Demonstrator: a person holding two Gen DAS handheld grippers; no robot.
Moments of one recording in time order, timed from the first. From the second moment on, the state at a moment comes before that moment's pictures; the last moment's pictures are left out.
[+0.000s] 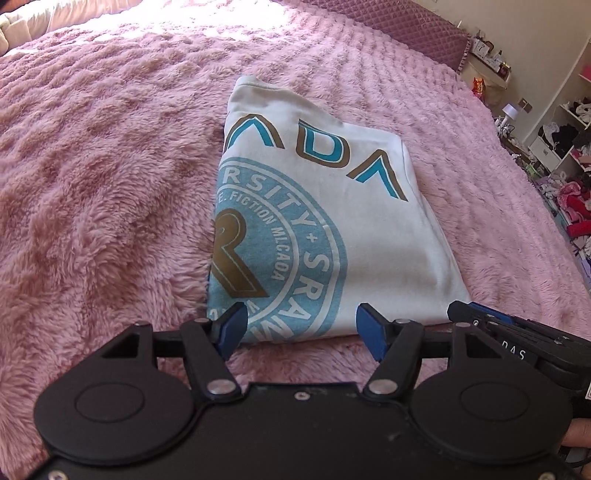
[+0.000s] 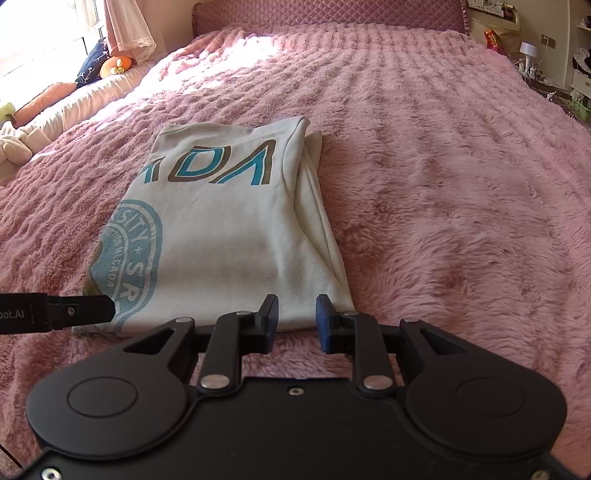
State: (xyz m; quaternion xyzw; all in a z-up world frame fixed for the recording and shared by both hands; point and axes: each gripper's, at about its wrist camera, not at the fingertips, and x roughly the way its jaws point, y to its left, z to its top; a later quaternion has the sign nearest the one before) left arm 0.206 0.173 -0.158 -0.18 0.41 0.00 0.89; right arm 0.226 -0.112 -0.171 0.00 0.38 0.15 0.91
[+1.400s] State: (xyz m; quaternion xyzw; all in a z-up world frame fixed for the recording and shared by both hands) left arm 0.058 0.140 -0.040 -0.15 0.48 0.10 0.86; right arm 0.092 -0.137 -0.044 -0.01 0.40 0.14 0.91
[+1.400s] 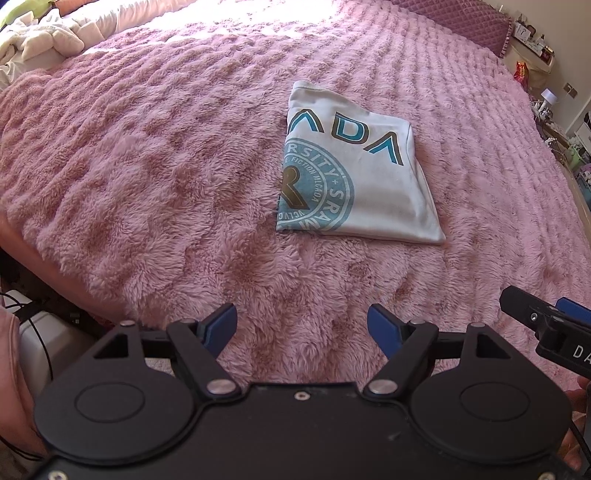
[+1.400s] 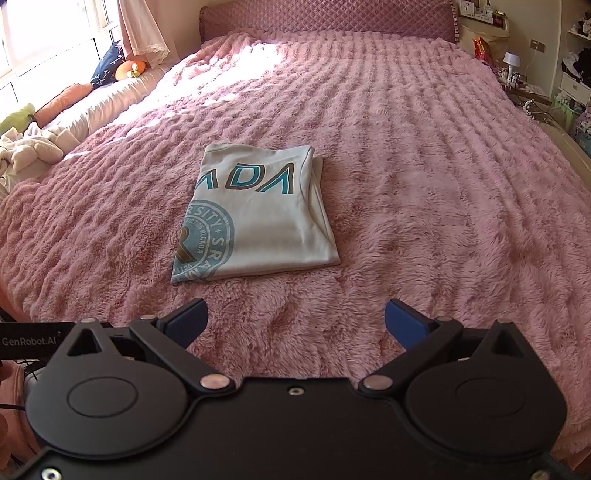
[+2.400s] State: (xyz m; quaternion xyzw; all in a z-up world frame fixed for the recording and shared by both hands) left arm 0.056 0.144 -0.038 -0.14 0.48 0.12 0.86; right arm 0.097 -0.135 -0.050 -0.02 0.41 0.14 0.90
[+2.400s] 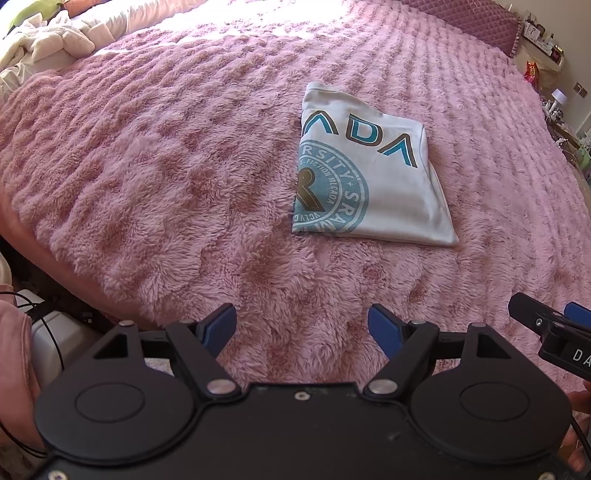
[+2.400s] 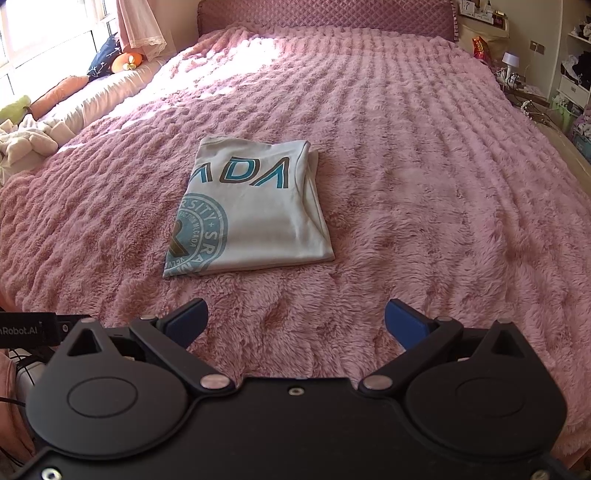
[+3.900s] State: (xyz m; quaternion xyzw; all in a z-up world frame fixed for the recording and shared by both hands) left arm 0.059 0.138 -0.034 -0.13 0.48 0.11 0.86; right arm 0.097 -0.141 -0.048 -0.02 0.40 0.13 0.91
